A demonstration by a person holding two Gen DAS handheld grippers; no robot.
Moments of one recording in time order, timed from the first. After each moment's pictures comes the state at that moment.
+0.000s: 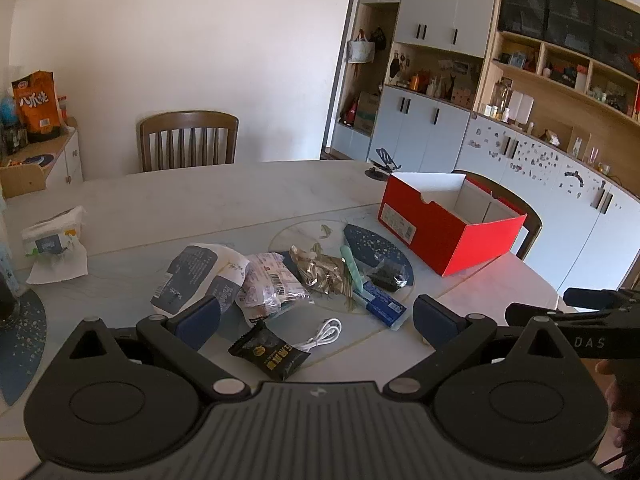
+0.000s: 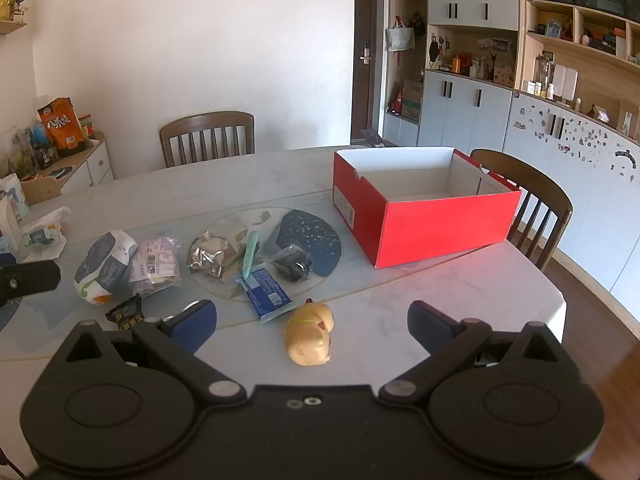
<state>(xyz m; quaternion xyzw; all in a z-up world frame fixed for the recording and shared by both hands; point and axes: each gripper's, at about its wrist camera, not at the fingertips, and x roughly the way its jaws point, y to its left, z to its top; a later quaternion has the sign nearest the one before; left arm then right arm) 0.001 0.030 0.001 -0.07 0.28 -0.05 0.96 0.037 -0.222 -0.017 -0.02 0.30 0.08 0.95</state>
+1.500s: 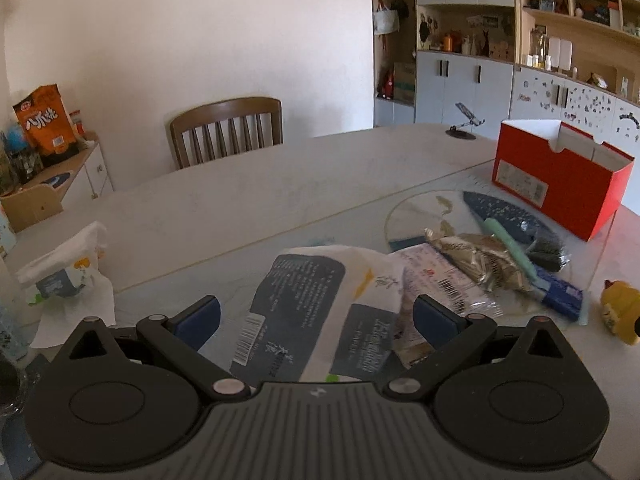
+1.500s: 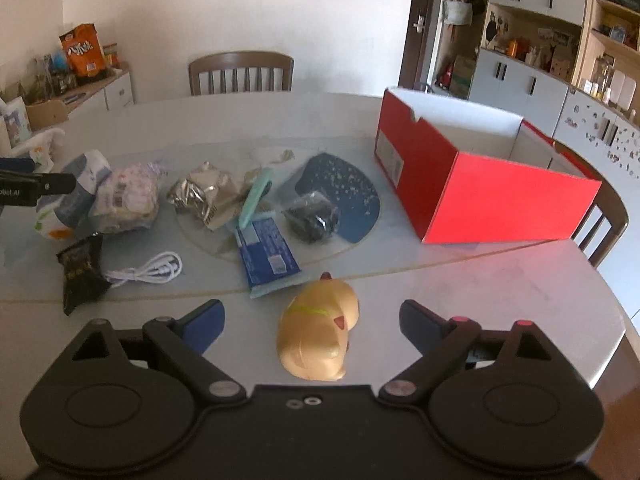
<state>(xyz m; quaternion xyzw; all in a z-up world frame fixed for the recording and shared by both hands) 0.128 0.105 -0.093 0.03 0.30 0.01 0.95 0.115 -0.203 -0.097 -0.08 0.36 0.14 0.92</state>
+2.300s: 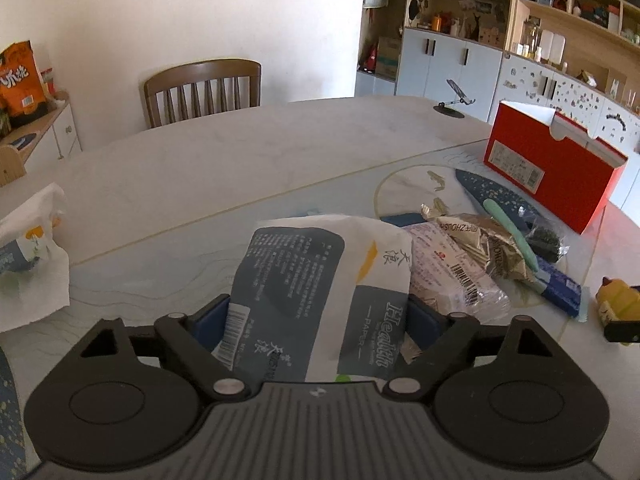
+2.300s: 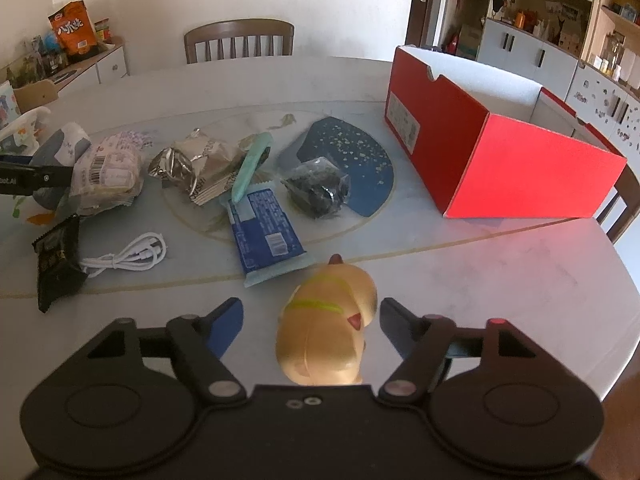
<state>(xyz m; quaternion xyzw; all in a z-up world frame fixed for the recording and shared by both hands) 0.158 0.119 -0.114 -0.02 0.35 -0.04 0.94 0.143 -0.194 -0.120 -0.08 0.41 0.14 0.90</state>
